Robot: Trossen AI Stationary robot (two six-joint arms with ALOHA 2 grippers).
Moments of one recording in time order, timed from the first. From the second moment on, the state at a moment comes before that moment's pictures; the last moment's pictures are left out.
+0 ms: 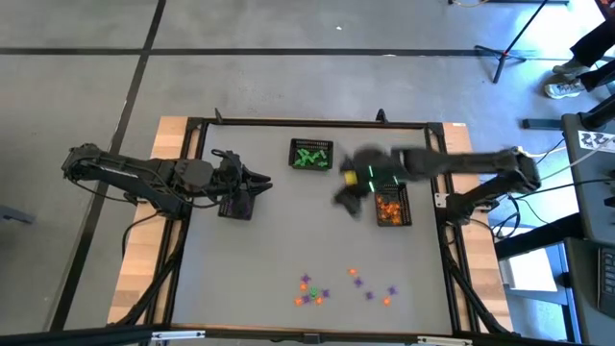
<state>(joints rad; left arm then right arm) -0.17 0.92 0.83 -0.20 -0.39 -0.54 0.01 1.41 1.27 -0.62 -0.21 0.54</state>
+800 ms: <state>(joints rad) -0.17 0.92 0.83 -0.21 -0.37 -0.49 0.93 1.48 0.89 -0.60 0.08 1.72</state>
